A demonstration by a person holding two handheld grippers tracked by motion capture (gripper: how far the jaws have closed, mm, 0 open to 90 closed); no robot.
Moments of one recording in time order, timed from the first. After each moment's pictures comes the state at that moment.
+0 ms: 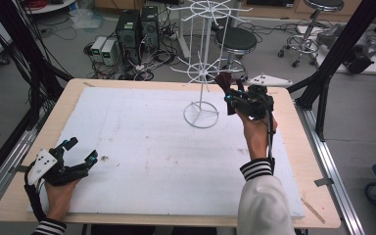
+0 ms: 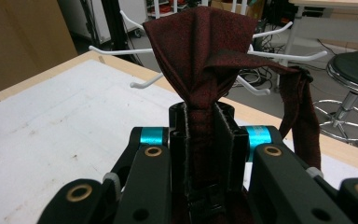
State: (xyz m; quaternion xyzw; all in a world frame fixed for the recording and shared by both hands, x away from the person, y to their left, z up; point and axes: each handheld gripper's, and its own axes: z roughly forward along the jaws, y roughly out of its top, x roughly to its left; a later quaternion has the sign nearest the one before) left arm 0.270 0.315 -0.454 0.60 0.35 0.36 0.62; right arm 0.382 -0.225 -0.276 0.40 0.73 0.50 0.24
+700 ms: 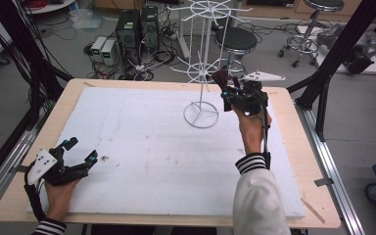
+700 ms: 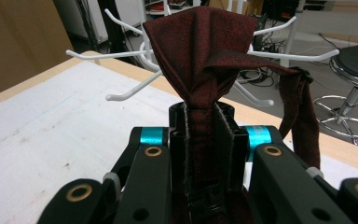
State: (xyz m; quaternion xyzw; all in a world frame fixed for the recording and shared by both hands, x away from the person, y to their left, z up) left arm 0.270 0.315 -0.454 0.60 0.35 0.35 0.62; right arm 0.404 -0.219 -0.284 0.41 0.73 0.50 0.23
